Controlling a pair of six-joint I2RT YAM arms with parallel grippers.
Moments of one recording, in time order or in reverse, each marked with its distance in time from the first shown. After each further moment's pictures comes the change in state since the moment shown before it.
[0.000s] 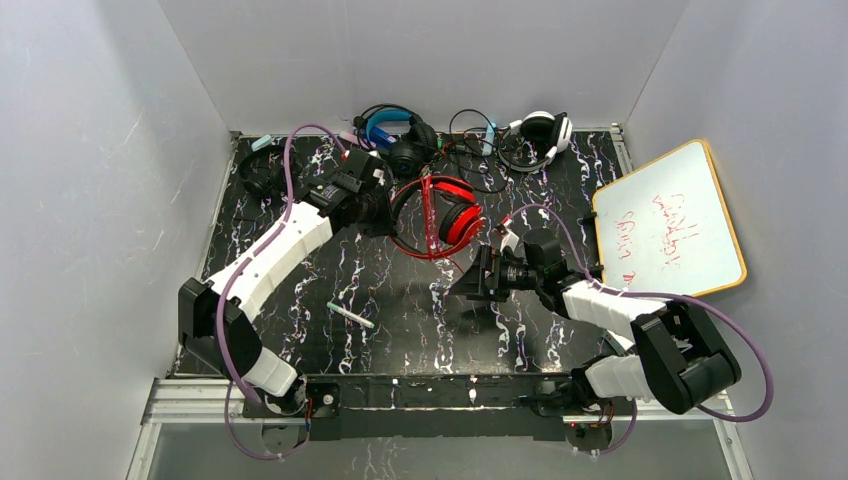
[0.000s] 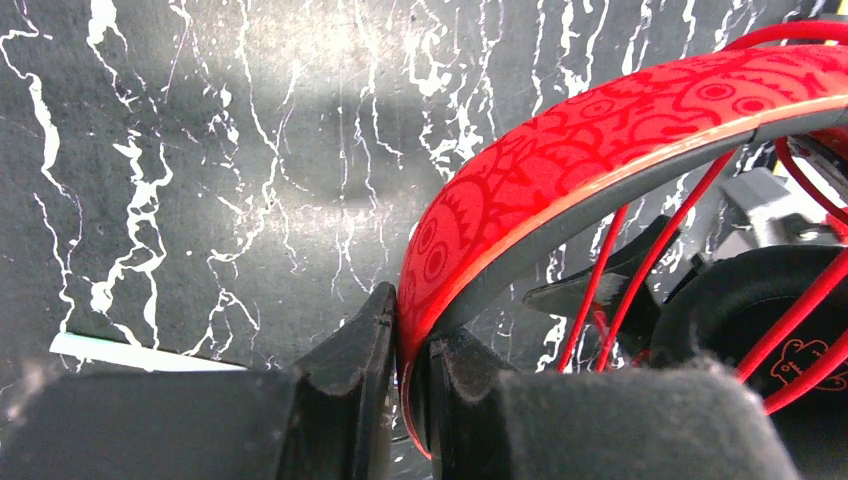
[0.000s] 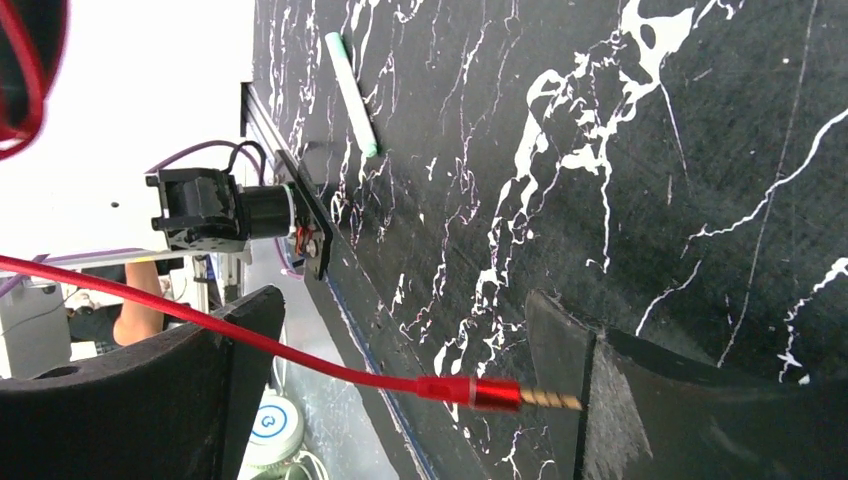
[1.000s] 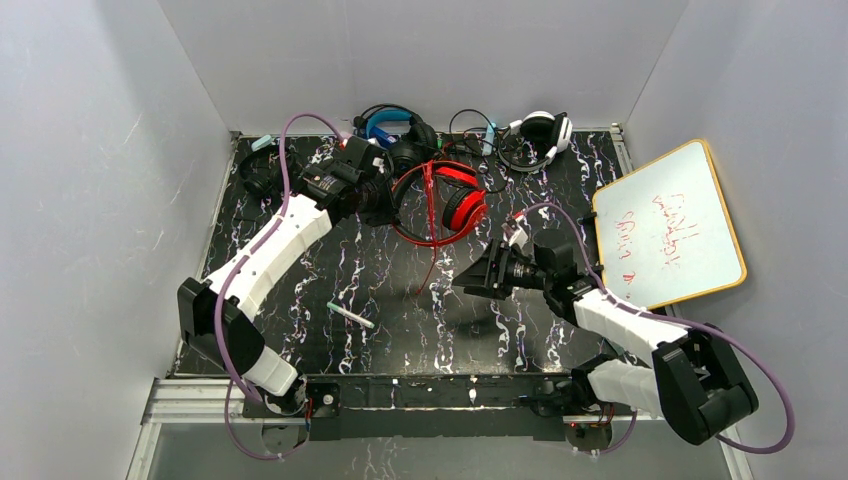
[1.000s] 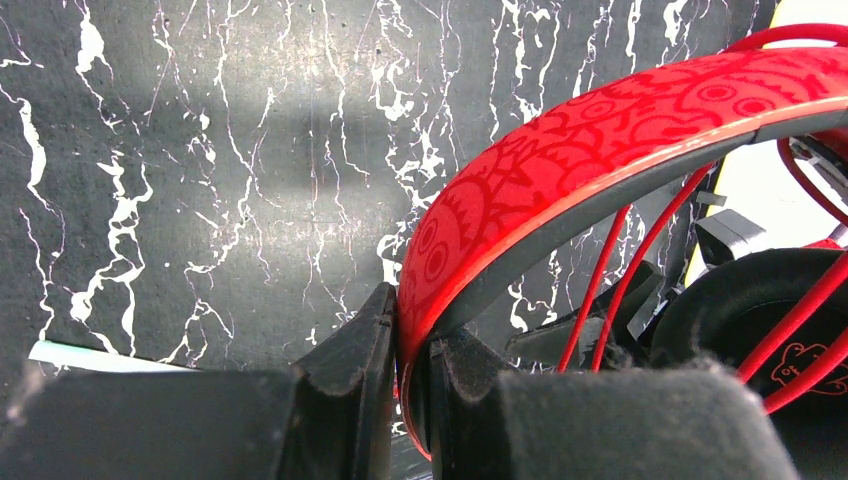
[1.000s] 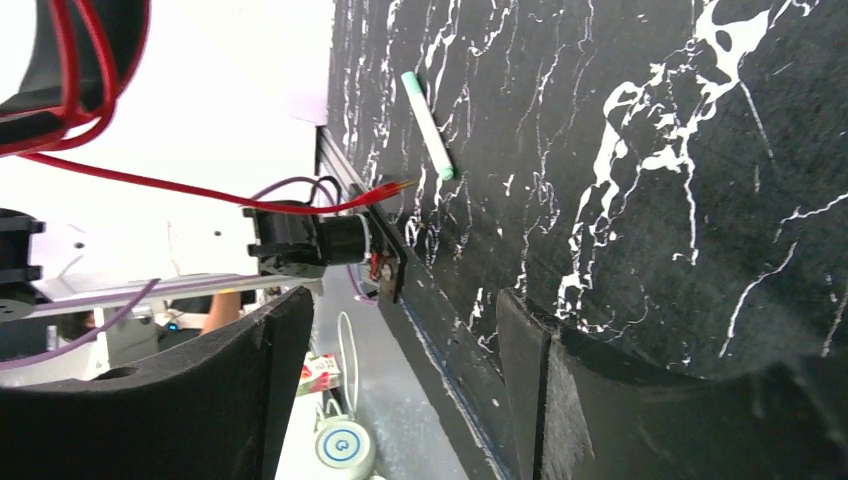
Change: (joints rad) left arm 0.000 0.024 0.120 -0.037 -0.003 -0.037; right arm 0.000 -0.147 -0.008 -0.032 0.024 0.155
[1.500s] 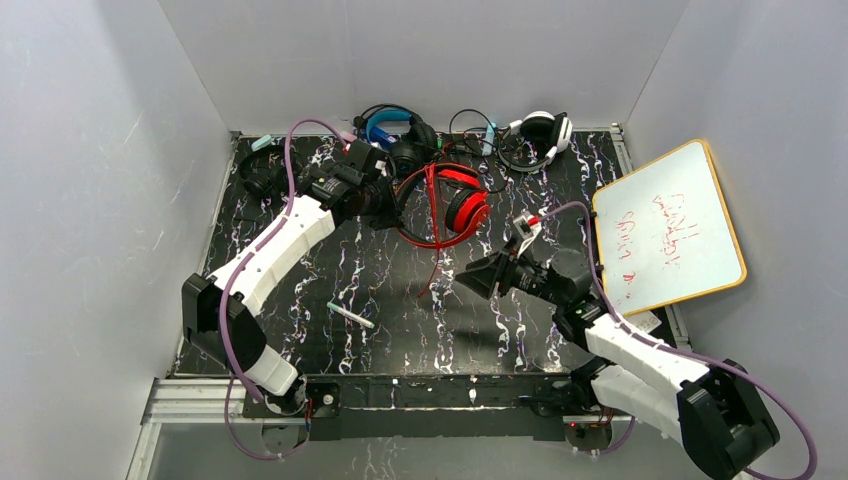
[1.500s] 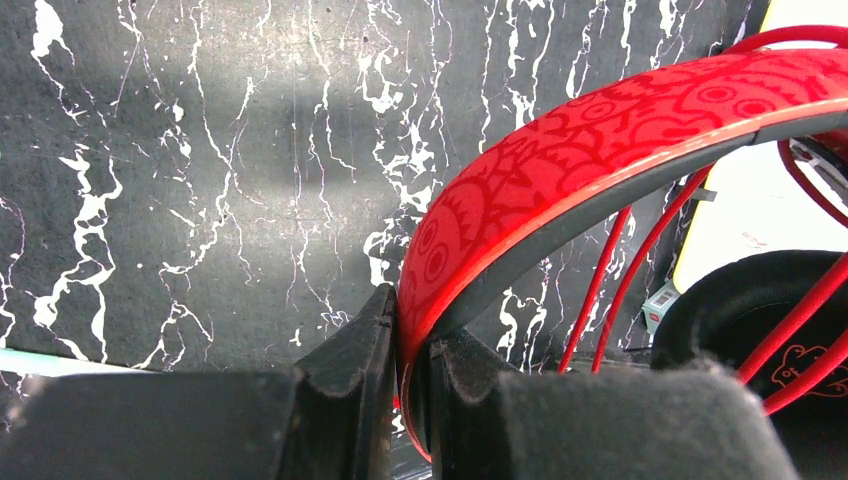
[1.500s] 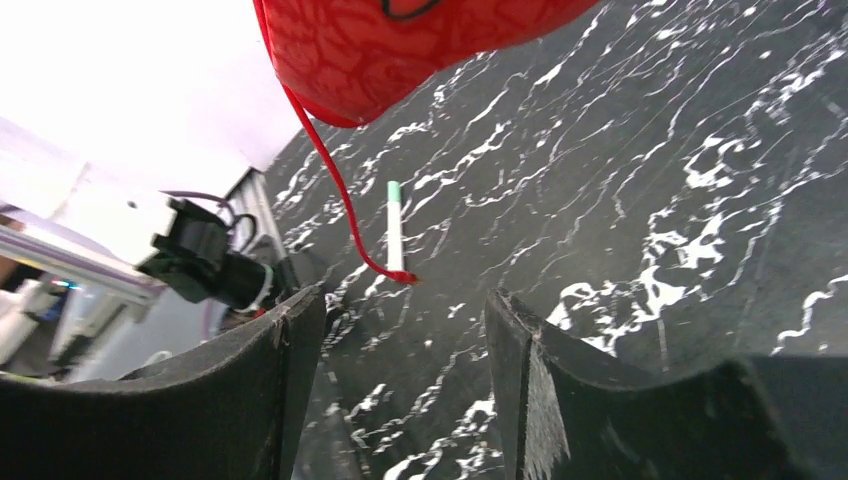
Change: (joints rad) left arm 0.000 0.013 -0.037 0.035 0.034 -0.030; right arm 0.076 -0.211 -0.114 0.298 0.164 -0.280
